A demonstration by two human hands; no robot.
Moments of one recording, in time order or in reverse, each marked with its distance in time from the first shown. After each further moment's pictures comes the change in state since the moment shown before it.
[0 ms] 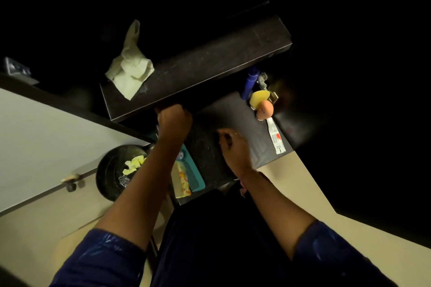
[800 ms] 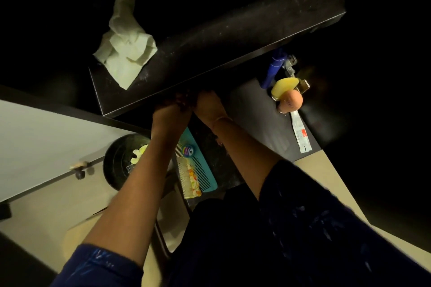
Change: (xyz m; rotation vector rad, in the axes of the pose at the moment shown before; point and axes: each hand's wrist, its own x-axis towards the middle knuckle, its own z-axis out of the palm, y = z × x) left_hand 0.026 -0.047 0.031 -0.251 -0.031 -0.122; right_hand 0.113 -0.057 0.077 -0.356 -0.289 -0.274
